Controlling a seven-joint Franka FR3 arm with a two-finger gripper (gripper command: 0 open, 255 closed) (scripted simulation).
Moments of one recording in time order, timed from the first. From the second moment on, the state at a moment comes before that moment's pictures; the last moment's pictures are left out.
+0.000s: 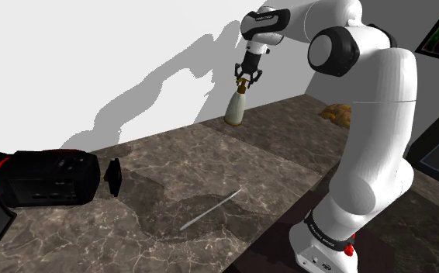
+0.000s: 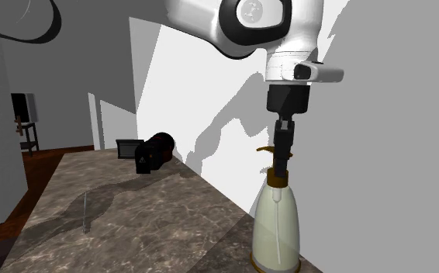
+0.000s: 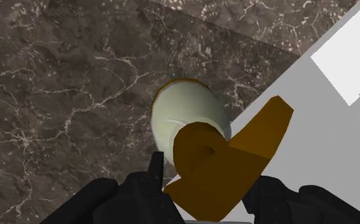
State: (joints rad) arm -0.31 0.50 -0.22 -1.36 0.16 1.83 0.39
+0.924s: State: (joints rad) arm -0.32 0.50 -0.23 -1.23 0.16 1.70 0.40
